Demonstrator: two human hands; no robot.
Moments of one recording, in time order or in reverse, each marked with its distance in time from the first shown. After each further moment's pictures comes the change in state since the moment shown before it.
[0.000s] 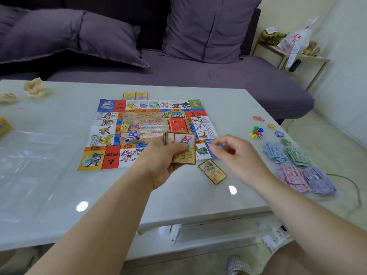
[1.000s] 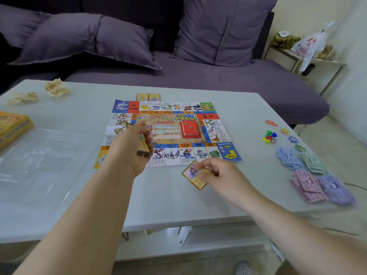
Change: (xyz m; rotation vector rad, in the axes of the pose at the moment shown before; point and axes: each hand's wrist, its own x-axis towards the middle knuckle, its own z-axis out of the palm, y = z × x) left_hand -0.004 0.038 -0.051 -0.286 0.415 0.052; right_hand -0.010 0.002 0.054 0.024 -0.249 0.017
